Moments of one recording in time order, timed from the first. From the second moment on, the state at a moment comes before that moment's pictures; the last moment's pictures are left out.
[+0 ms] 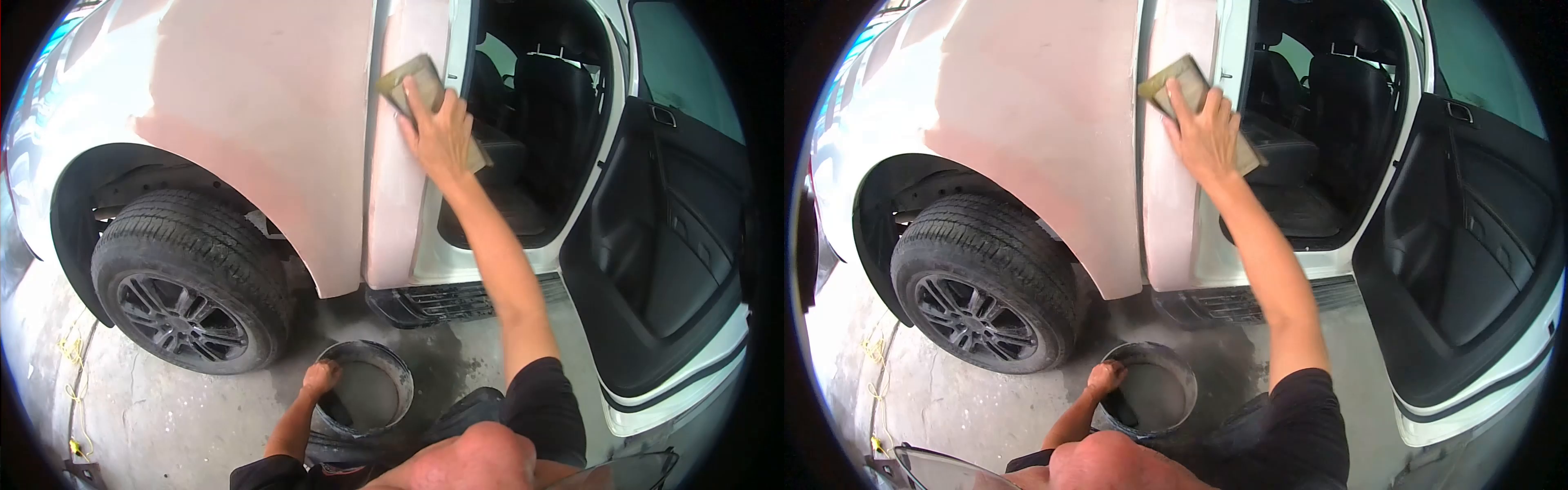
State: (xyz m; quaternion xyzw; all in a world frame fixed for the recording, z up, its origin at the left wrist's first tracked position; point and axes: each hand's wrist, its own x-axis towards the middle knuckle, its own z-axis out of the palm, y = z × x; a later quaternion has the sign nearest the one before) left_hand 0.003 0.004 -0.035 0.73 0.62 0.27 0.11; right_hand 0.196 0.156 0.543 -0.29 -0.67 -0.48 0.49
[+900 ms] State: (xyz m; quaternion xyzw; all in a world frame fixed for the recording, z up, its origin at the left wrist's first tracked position) left_hand 0.001 0.010 -0.035 0.73 0.61 0.28 0.13; right_hand 0.232 0.170 0.433 -0.22 -0.71 -0.46 0.49
